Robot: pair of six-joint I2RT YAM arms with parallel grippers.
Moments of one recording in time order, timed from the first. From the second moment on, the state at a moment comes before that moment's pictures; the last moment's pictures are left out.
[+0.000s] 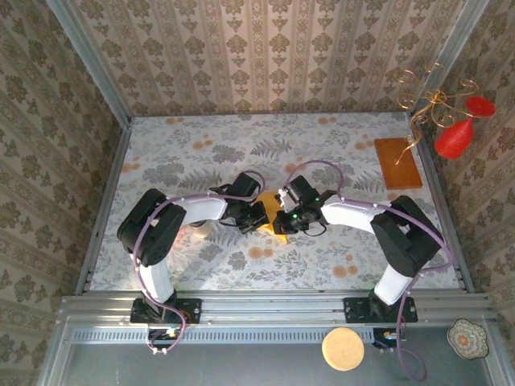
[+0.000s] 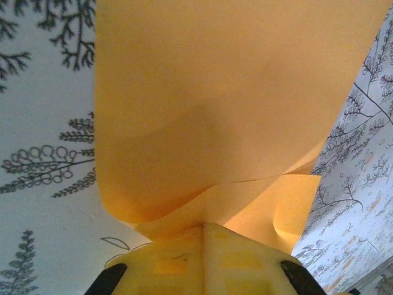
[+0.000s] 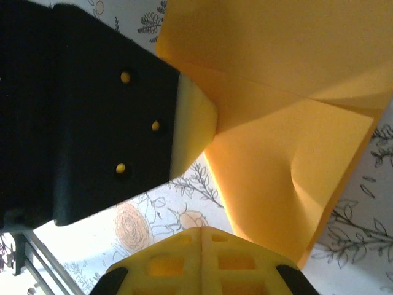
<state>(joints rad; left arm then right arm) -0.72 1.81 0.98 -0.28 0.39 -1.04 0.62 1.70 0.92 -0.32 -0.43 0.48</state>
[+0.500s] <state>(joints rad) -0.72 1.81 0.98 -0.28 0.39 -1.04 0.62 1.79 0.95 -0.31 -0.44 0.47</state>
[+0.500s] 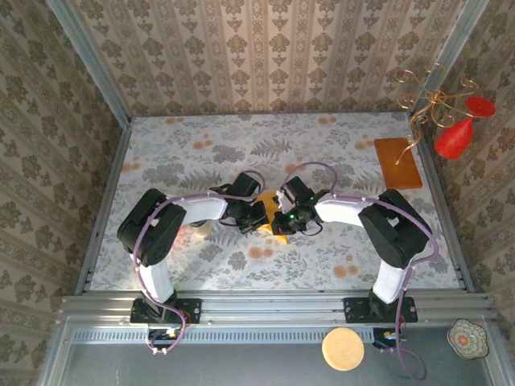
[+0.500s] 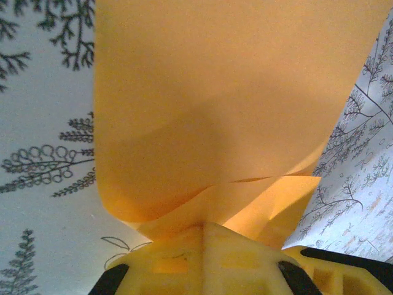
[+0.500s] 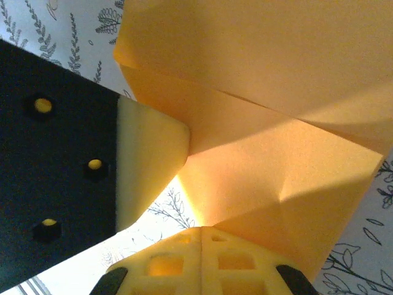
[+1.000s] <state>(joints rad) -0.72 1.82 0.98 -0.28 0.40 -1.04 0.61 1.78 0.91 -0.28 -0.45 0.42</state>
